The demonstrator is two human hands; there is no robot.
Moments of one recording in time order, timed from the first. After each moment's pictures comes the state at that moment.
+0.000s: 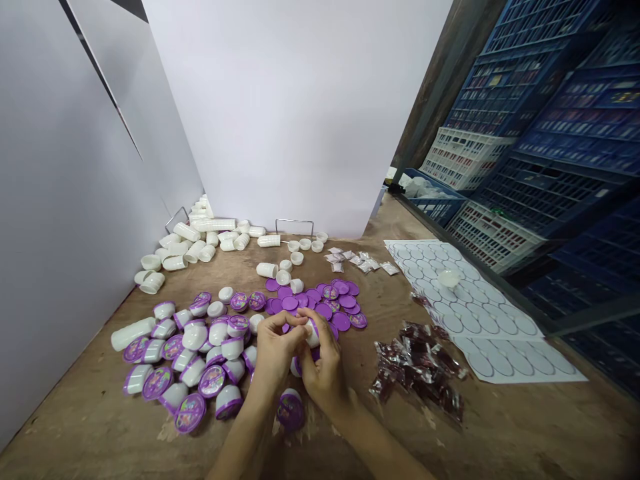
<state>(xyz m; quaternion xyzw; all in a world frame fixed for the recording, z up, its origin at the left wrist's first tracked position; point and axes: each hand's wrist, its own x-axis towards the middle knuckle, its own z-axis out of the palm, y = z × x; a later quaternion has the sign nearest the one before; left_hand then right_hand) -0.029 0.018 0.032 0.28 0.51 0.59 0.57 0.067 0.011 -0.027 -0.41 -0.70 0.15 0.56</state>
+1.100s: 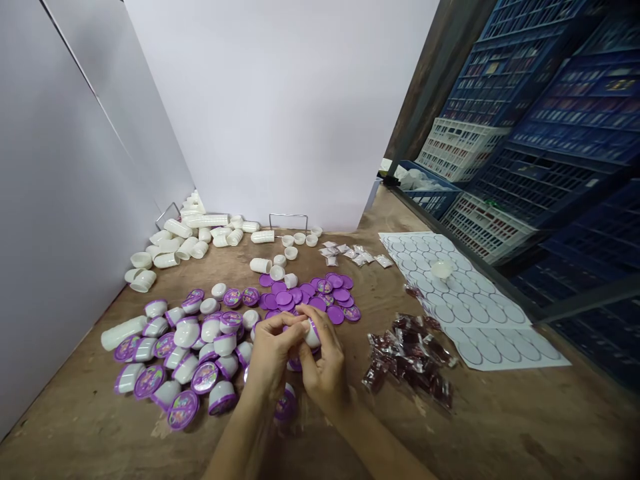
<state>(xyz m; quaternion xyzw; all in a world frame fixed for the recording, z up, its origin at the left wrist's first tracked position) -0.019 0.011 0.028 0.23 0.46 0.58 0.63 0.076 0.002 -0.012 -0.41 -0.69 0.15 0.58</state>
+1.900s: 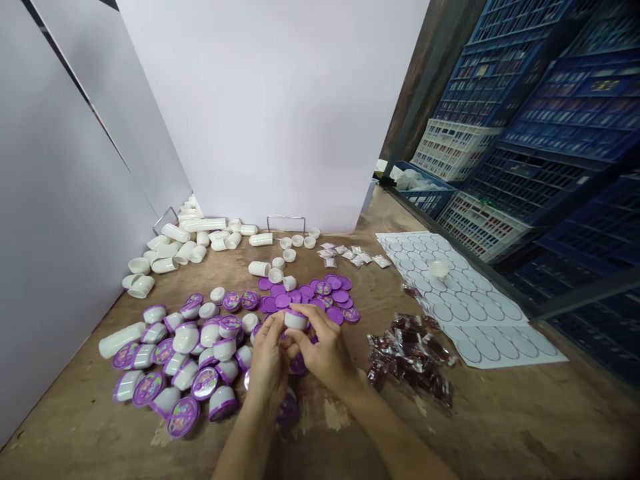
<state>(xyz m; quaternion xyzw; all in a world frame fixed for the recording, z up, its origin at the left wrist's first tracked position) -0.019 0.014 0.010 0.12 0.40 0.64 0.65 0.088 0.032 -0.001 -0.40 -0.74 0.16 0.51</state>
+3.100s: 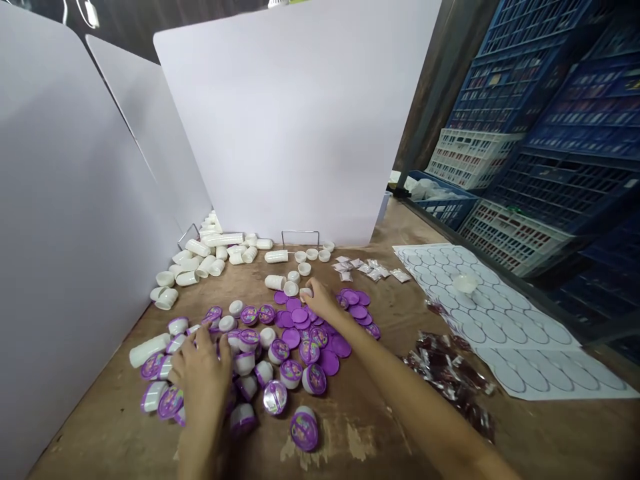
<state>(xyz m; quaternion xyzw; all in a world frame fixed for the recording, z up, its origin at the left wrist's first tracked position) -0.146 0.001 0.006 0.45 0.86 0.22 -0.09 0.066 0.169 -0.021 -0.60 -0.68 0.30 0.29</state>
